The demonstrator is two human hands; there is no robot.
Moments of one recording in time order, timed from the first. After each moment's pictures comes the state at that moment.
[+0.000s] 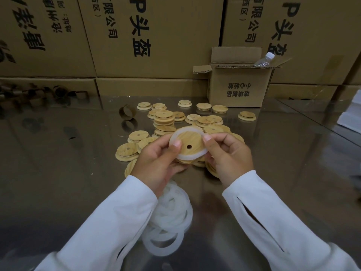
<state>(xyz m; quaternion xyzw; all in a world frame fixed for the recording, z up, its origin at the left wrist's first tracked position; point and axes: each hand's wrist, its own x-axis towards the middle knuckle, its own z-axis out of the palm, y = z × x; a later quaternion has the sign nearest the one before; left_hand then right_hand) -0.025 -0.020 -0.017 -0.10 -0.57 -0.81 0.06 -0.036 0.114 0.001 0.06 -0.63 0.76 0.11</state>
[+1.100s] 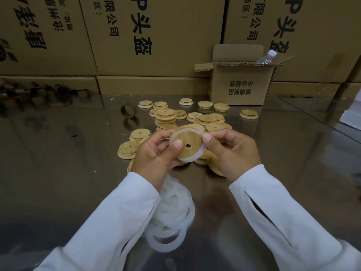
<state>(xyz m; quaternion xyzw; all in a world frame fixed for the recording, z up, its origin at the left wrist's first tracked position) -0.026 -0.022 -0.019 -0.08 -0.58 -0.80 0.13 -0.040 0.123 0.000 0.12 -0.72 0.66 0.16</state>
